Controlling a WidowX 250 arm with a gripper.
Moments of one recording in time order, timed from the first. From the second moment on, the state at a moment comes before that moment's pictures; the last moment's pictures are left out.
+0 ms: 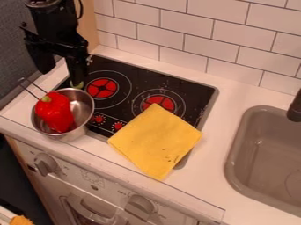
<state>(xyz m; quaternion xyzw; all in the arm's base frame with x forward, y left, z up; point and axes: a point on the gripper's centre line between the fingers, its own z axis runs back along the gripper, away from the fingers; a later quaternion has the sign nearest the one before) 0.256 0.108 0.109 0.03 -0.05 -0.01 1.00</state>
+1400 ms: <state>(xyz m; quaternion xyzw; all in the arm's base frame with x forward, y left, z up) 0.279 -0.036 0.008 0.00 -0.05 -0.17 0.98</state>
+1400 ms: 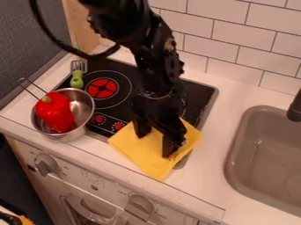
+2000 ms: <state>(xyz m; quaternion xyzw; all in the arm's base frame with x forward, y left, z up) 0.347 -0.014 0.008 -0.01 -0.06 -0.10 0.99</state>
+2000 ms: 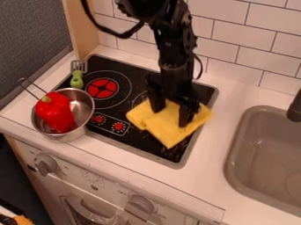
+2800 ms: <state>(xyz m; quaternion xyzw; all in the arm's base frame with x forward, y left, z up) 0.386 0.000 0.010 -0.01 -0.05 -0.01 1.00</state>
